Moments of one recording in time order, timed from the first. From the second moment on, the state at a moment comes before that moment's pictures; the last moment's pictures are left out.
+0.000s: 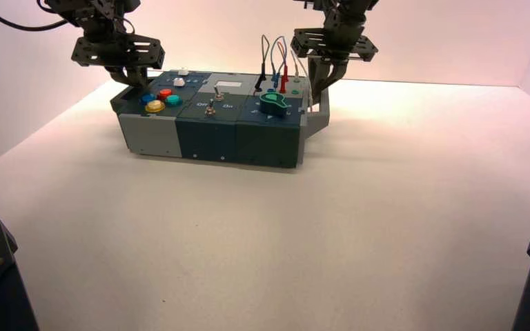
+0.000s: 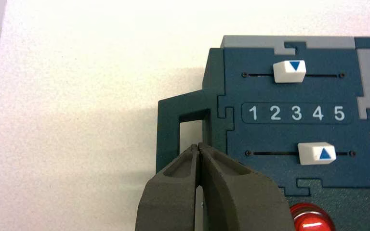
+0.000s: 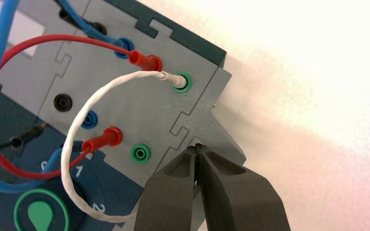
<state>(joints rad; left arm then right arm) -0.11 0.28 0.62 -0.23 0.06 0.24 0.35 0.39 0.27 0.26 0.57 -0.18</state>
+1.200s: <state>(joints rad) -0.13 0.20 0.67 -0.24 0.31 0.18 0.33 0.48 0.13 0.25 0.62 -0.17</state>
